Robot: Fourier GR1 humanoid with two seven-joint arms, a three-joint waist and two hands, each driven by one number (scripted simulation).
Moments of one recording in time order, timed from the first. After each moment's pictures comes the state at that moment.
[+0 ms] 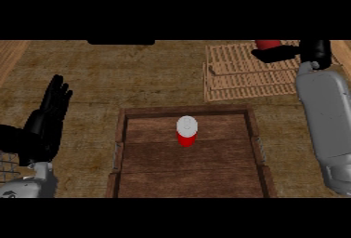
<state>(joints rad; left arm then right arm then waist) -0.11 0.20 0.04 -1.68 0.04 0.17 0.17 -0.86 -0.26 -0.25 -0.97 0.63 -0.20 0.28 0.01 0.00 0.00</state>
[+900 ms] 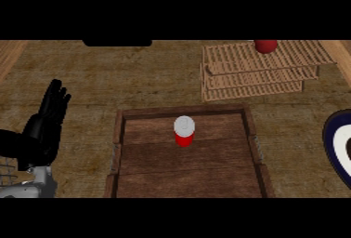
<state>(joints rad) -0.07 0.18 0.06 -1.68 0.02 0.16 0.16 -0.87 -0.40 -0.42 -1.06 0.38 -0.16 0.24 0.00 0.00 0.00</state>
